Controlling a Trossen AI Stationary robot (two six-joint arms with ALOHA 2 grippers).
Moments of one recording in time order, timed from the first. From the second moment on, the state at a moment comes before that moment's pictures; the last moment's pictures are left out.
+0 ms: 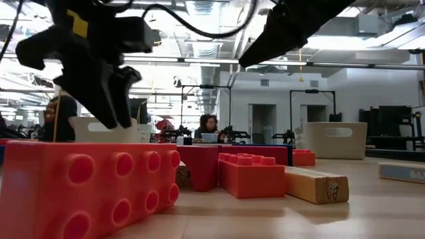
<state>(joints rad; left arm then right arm) -0.34 1.52 0.91 -0.47 -0.24 -0.23 0.31 1.52 0.96 -0.09 0.55 0.04</state>
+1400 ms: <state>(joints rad) -0.26 1.55 1.09 -0.58 -0.22 0.02 0.36 1.41 0.91 -0.39 0.74 0.19</state>
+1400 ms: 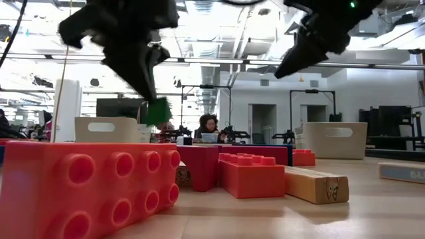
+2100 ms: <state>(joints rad) -0.12 1.59 1.09 -0.11 -0.23 0.30 0.33 1.43 0.77 0.01 0.65 0.15</state>
